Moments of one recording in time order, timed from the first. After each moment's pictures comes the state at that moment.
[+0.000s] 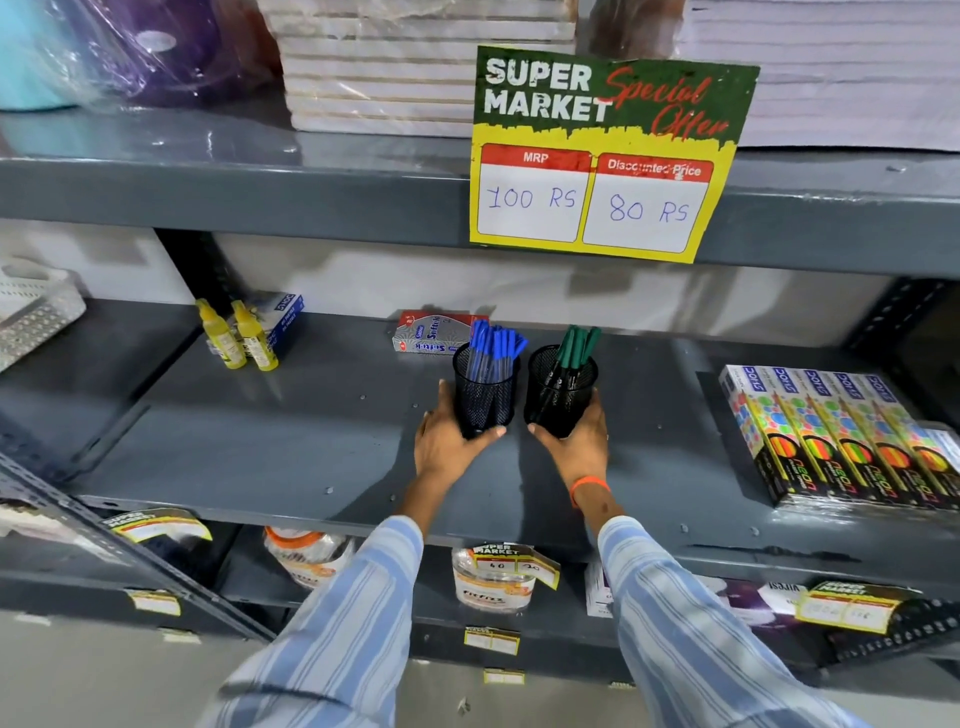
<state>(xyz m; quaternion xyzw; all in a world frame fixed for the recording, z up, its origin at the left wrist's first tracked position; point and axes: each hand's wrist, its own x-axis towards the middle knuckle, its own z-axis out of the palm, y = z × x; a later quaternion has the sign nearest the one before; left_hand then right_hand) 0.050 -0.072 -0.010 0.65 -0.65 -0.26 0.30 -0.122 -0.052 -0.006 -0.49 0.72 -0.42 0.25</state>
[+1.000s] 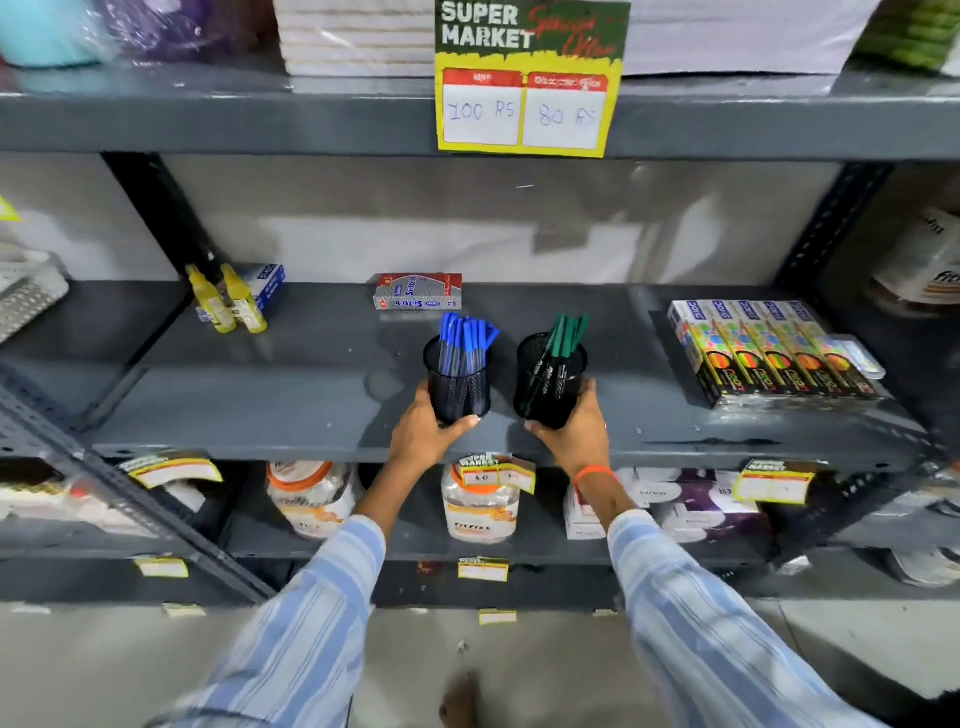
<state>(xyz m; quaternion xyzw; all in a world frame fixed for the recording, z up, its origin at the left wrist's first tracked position) 0.068 0.027 0.004 0.63 -0.66 -0.31 0.27 -0.126 0.067 0.011 -0.49 0.74 -0.39 0.26</state>
